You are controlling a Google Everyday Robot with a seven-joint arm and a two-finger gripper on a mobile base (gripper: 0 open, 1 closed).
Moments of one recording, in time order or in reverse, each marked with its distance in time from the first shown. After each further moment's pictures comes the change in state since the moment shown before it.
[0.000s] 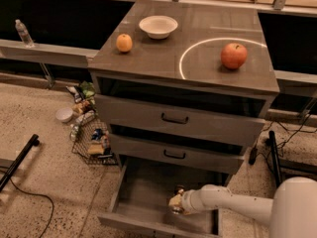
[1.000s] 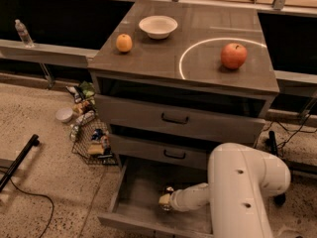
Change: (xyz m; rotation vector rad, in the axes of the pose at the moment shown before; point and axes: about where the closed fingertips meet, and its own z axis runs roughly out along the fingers) arm 0.012 0.003 0.069 -0.130 0.063 -0.091
